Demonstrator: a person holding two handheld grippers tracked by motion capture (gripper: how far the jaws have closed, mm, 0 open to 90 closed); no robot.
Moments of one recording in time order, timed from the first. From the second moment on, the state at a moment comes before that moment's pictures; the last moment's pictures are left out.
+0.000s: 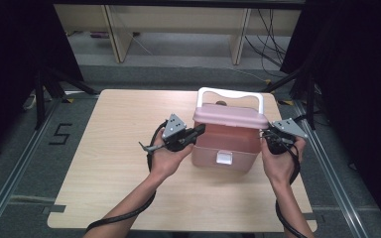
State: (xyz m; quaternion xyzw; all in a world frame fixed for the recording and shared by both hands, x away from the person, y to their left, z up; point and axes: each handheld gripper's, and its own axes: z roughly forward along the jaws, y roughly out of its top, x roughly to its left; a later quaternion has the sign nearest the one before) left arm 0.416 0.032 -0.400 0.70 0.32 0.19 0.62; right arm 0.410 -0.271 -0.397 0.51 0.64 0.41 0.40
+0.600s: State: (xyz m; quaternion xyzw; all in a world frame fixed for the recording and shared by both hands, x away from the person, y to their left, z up) left arm 0.414 0.032 -0.405 0.70 0.32 0.18 0.61; right arm 0.393 -0.274 -0.417 0.53 0.66 0.40 0.35
